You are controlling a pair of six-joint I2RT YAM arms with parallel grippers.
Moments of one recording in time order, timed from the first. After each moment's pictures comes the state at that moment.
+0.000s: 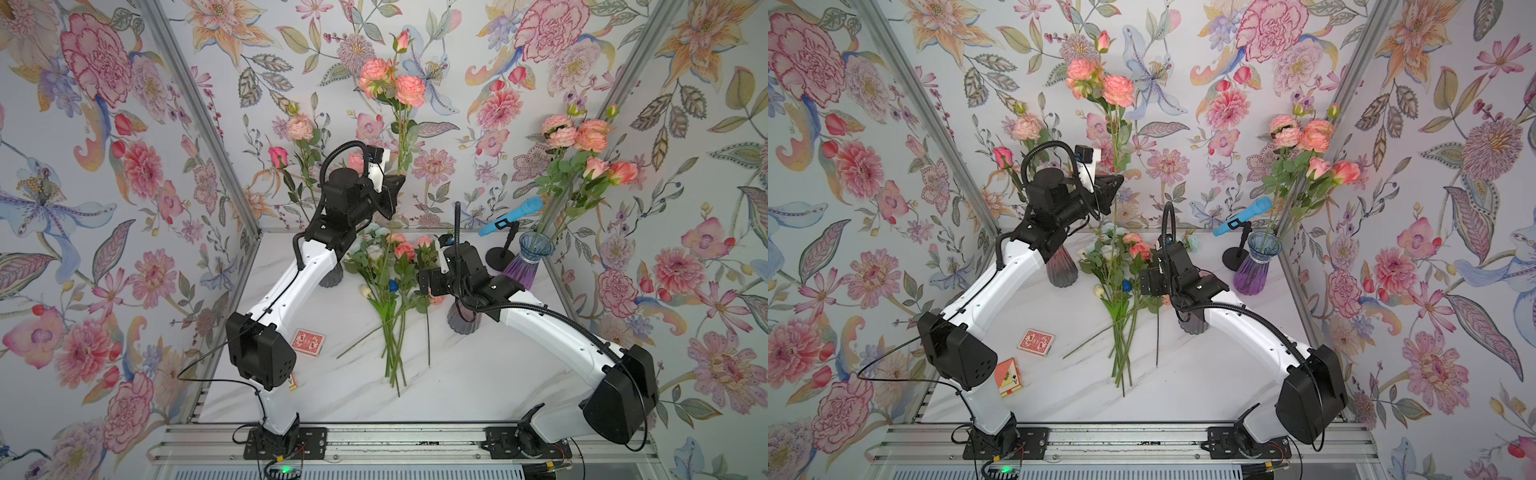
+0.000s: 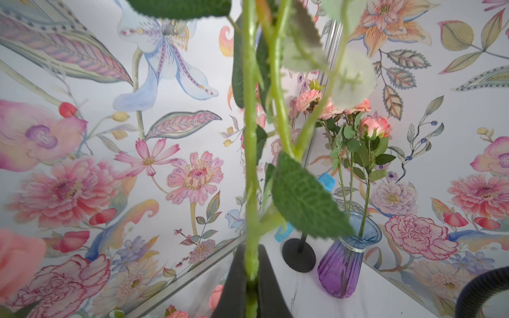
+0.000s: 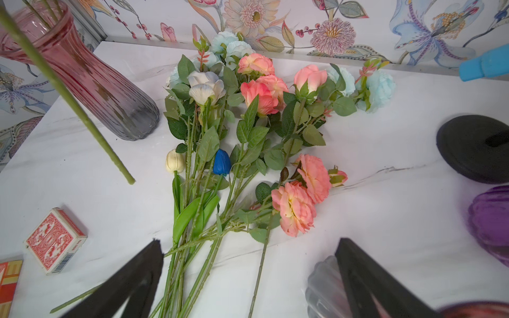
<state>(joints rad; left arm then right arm) -0.45 1.79 1.91 -0.04 0.30 -0.12 0.66 1.46 1.25 -0.46 0.18 0.31</state>
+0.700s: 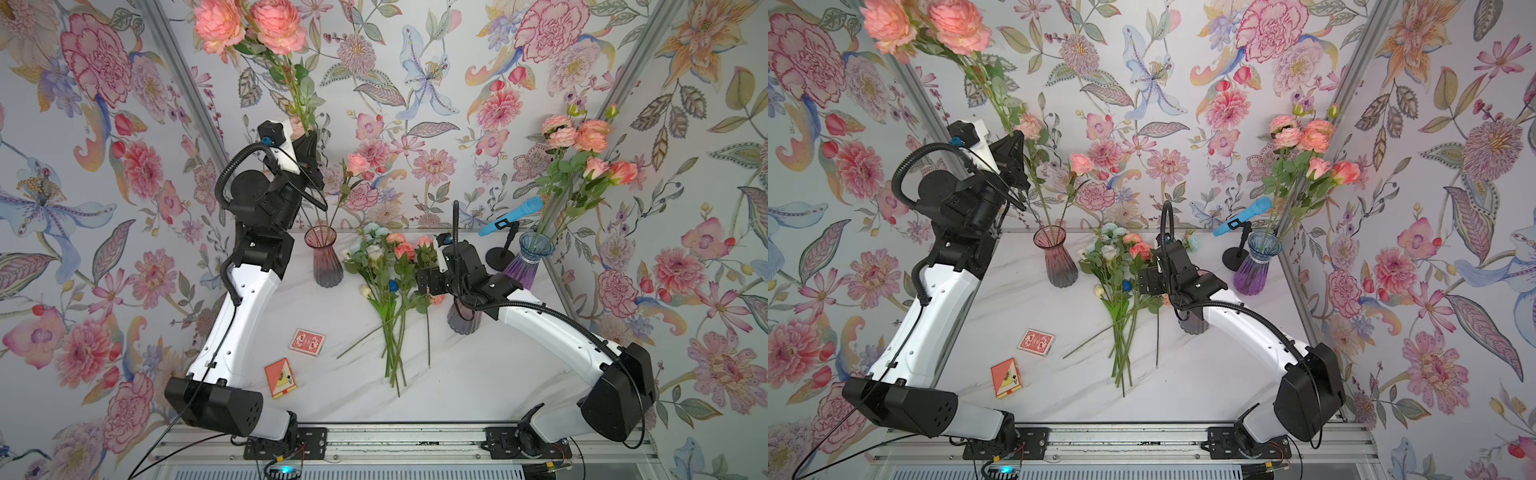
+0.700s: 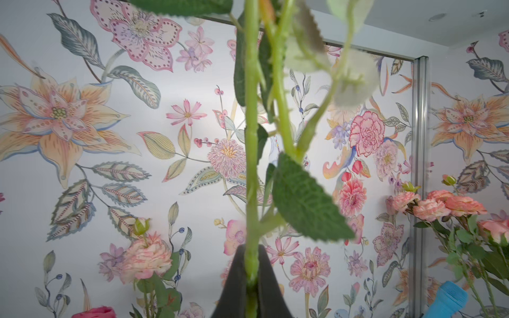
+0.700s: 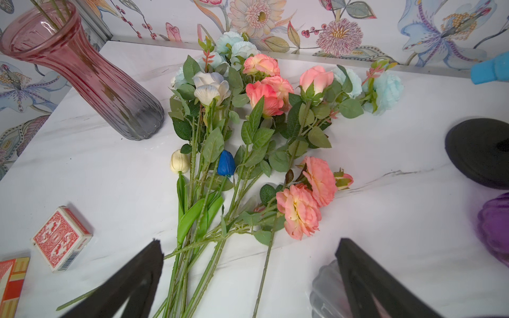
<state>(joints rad) -0.17 1.47 1.68 0.24 0.15 -0.06 0.66 1.47 1.27 -0.46 0.16 0.31</state>
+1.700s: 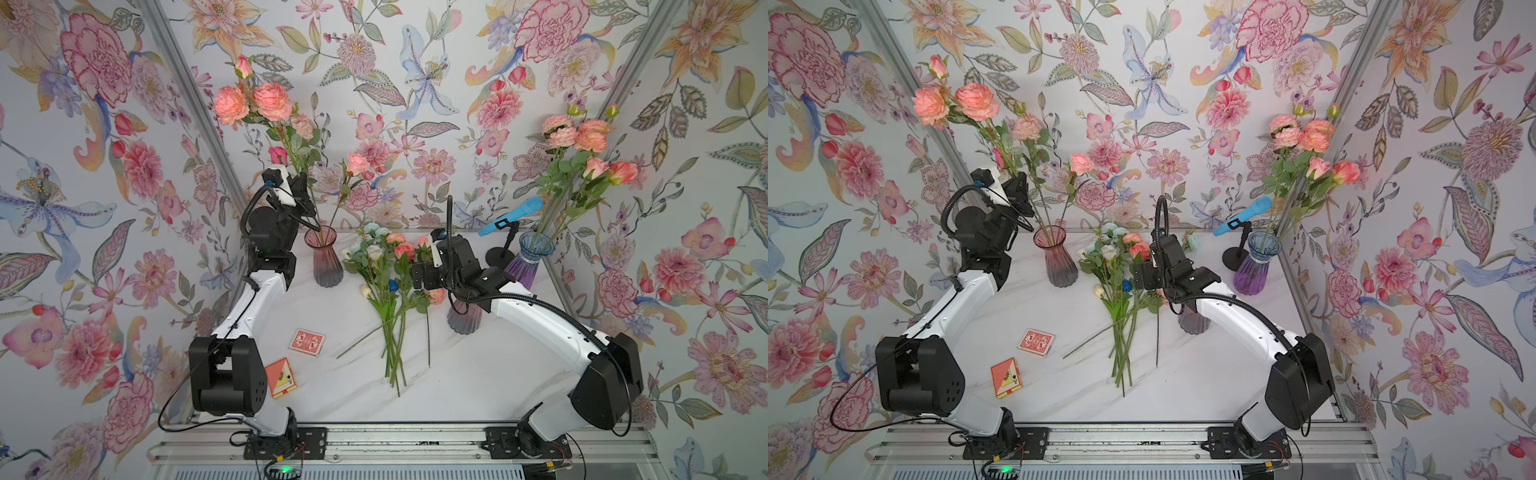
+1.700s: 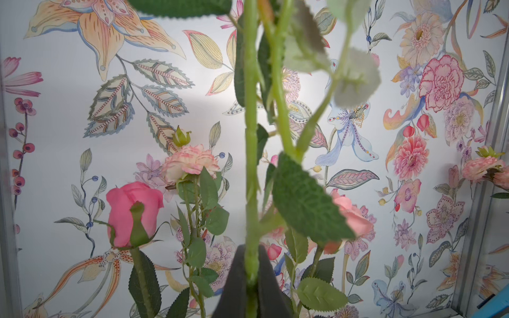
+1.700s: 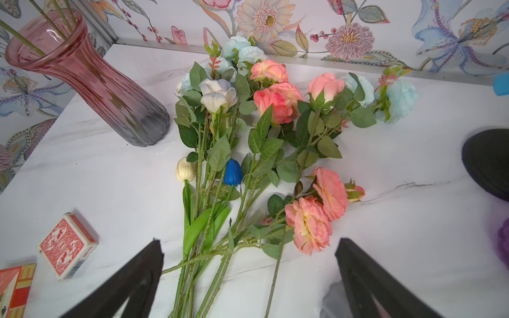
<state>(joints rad) -0.04 1.57 1.28 0.66 0.18 -0.16 0.66 1.55 1.34 -0.46 0.14 0.31</state>
